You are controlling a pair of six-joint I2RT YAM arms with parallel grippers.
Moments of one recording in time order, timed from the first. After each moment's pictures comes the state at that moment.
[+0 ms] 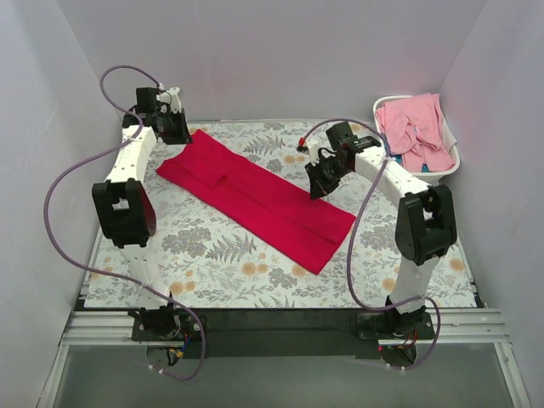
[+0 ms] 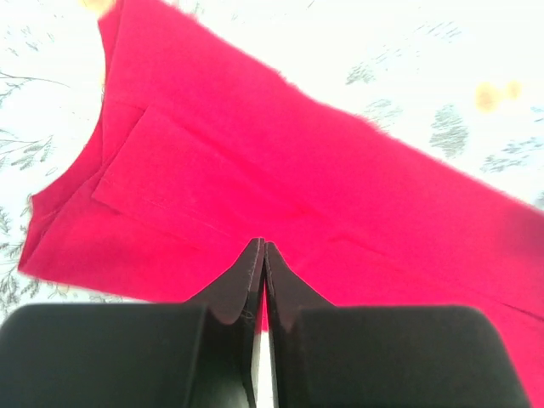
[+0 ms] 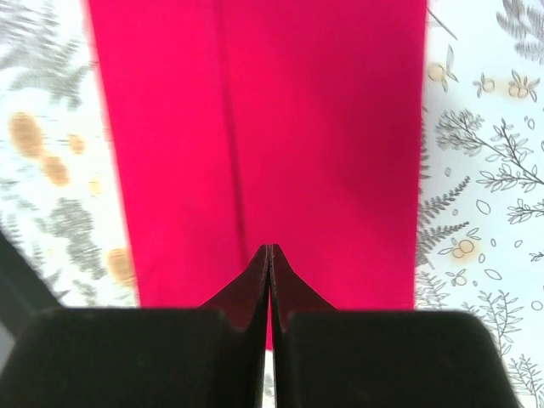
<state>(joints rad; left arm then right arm) 0.05 2.07 1.92 -0.68 0.38 0.02 0.40 1.83 1.52 -0.84 -0.57 -0.33</state>
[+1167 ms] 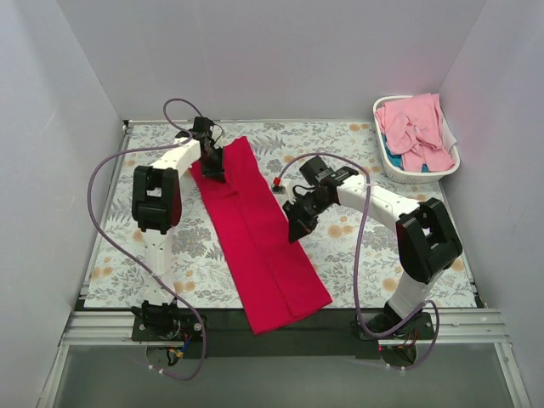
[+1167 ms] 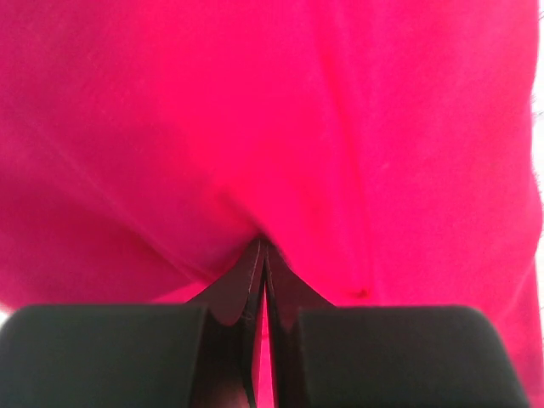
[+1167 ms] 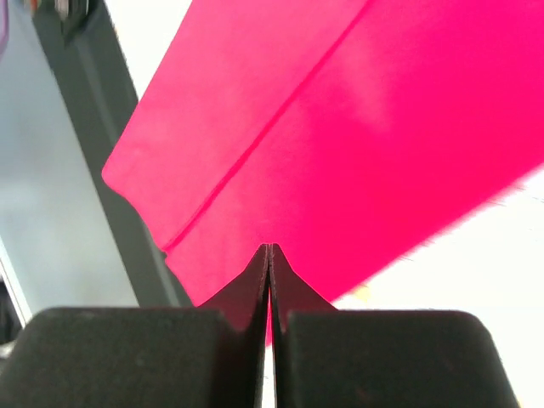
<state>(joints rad) -0.15 2.25 1.79 -0.72 0.21 -0.15 0.67 1.73 1.24 -0.78 -0.75 -0.30</state>
